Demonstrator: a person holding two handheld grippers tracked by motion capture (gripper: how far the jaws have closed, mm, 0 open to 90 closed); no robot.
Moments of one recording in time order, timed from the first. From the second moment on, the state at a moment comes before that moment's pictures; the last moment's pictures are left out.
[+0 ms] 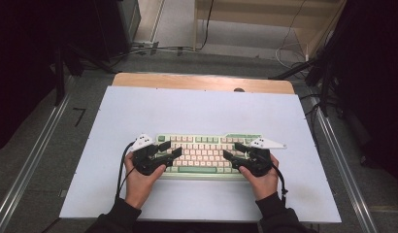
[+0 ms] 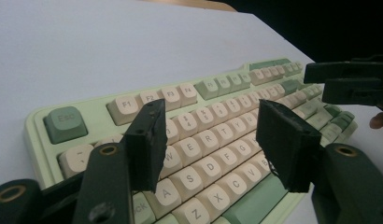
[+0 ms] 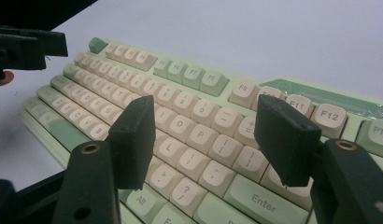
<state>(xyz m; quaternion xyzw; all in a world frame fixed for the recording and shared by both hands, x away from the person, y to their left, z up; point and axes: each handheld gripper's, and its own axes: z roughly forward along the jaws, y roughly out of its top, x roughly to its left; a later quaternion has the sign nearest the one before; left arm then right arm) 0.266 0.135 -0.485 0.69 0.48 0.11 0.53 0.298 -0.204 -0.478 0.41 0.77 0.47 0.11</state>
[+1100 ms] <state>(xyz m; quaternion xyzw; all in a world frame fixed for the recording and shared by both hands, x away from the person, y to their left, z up) 0.266 0.110 -0.500 0.77 0.43 0.07 0.47 0.298 -0.201 -0.479 0.41 0.78 0.47 0.10</state>
